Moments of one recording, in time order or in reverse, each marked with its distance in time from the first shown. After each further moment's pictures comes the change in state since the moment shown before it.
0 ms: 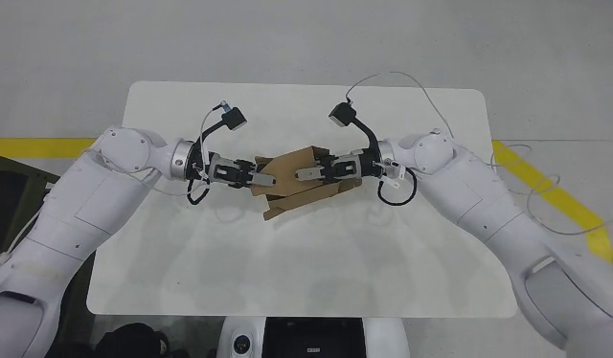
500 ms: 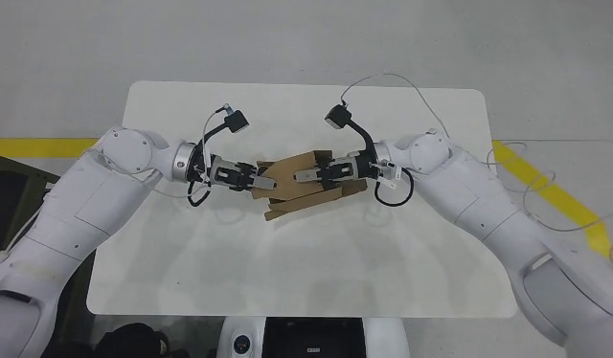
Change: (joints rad) left arm -0.019 0.013 0.043 -0.006 -0.009 -0.010 0.010; right arm 0.020 -0.008 -0.046 0.016 0.028 0.002 0.002
